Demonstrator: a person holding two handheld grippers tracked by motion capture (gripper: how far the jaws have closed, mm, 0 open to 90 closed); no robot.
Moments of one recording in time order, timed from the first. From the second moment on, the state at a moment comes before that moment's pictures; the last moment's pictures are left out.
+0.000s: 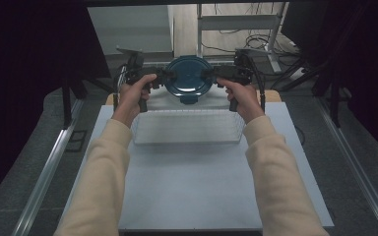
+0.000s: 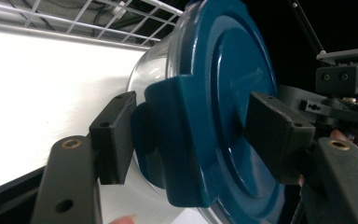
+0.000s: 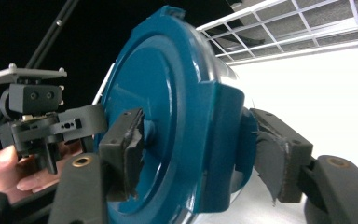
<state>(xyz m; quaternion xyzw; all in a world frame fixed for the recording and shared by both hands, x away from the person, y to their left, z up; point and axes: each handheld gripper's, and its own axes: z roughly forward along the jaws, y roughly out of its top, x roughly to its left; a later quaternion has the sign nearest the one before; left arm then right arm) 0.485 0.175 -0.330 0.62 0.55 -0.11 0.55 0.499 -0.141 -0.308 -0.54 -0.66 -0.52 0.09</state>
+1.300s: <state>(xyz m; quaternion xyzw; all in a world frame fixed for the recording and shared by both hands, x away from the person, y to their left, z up) 0.412 0.199 -0.316 0.68 0.49 0.06 0.54 0.443 -0.183 -0.301 -0.43 -0.72 -0.54 -0.06</state>
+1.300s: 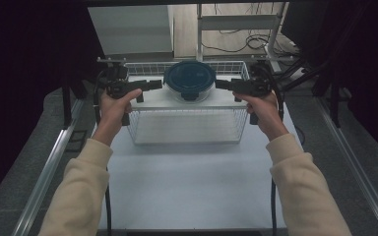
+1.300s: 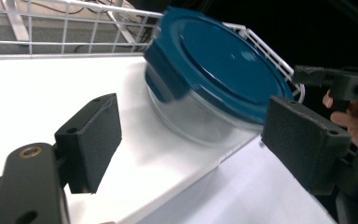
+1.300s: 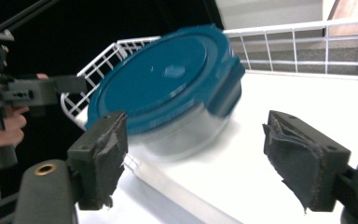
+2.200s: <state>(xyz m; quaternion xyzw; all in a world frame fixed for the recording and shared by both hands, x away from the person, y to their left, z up) 0.279 0.202 -0.405 0.73 0.45 0.11 0.51 0.324 -0.228 -0.368 -0.36 -0.76 -0.51 -0.15</state>
